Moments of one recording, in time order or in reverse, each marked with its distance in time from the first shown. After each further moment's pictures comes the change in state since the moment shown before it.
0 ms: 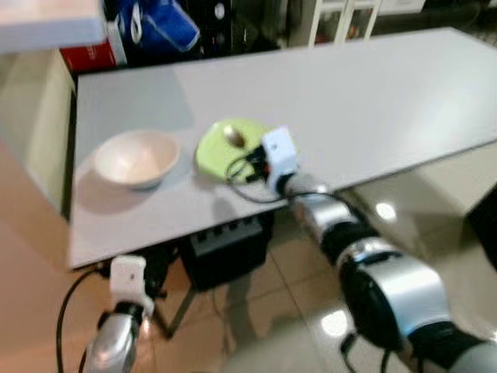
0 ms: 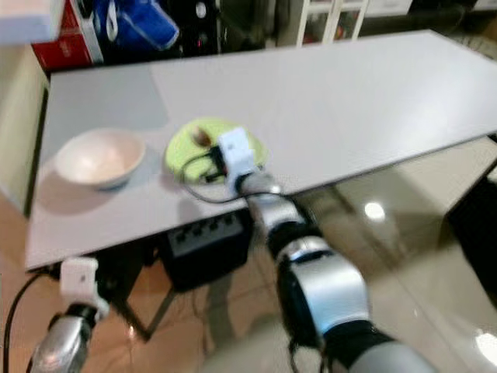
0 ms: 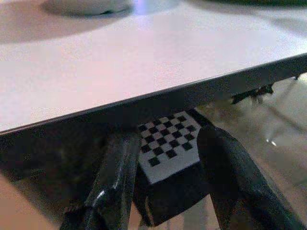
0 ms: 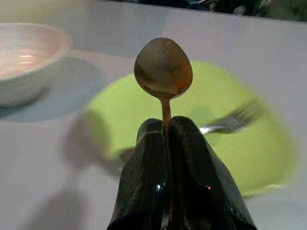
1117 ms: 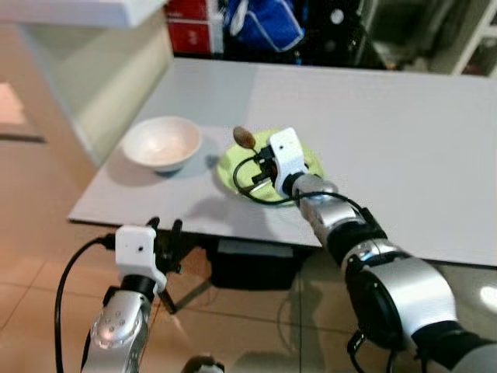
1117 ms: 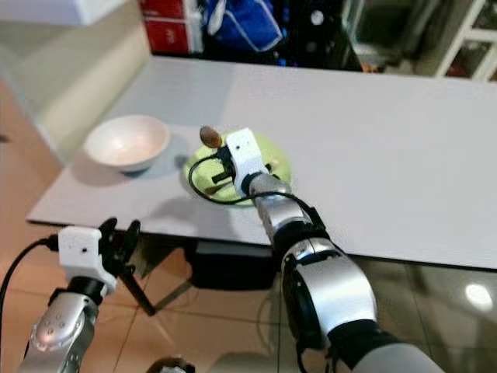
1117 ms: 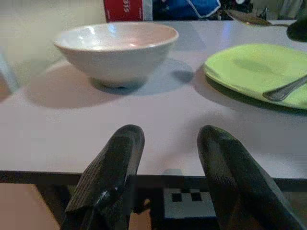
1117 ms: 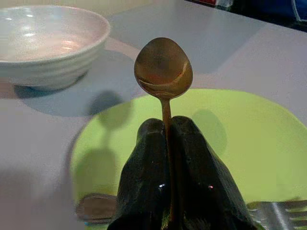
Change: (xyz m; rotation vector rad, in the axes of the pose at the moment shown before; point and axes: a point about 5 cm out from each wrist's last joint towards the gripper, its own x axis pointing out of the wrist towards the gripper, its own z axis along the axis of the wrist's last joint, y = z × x) left arm -0.005 -0.026 0.079 -0.006 -0.118 -0.013; right arm -0.001 -0.001 -0.005 -0.034 0.014 -0.008
